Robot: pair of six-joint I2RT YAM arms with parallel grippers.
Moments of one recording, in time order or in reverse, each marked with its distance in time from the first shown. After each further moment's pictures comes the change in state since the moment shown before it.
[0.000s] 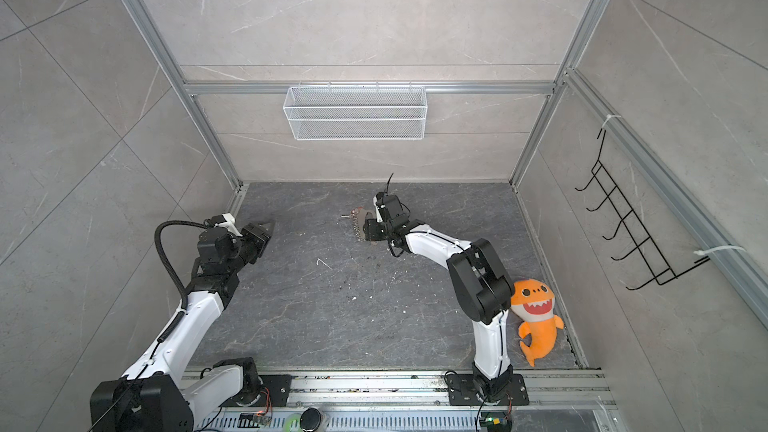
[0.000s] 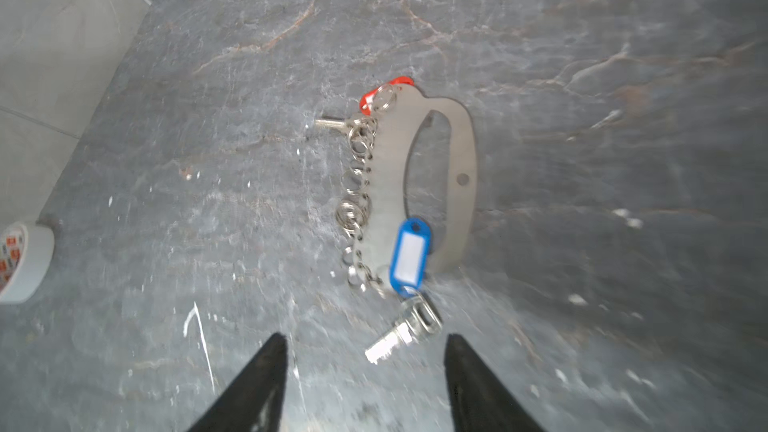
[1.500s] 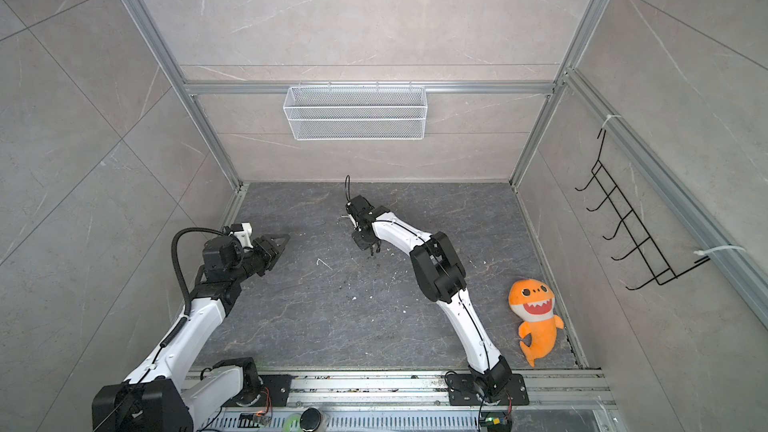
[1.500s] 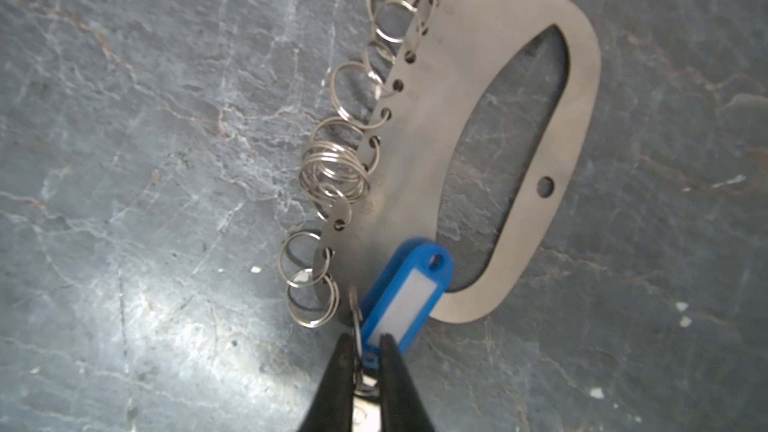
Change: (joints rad) left arm 0.000 -0.029 -0.072 -0.040 0.218 0.040; right arm 0.087 0.391 0.560 -0.572 0.223 -0.407
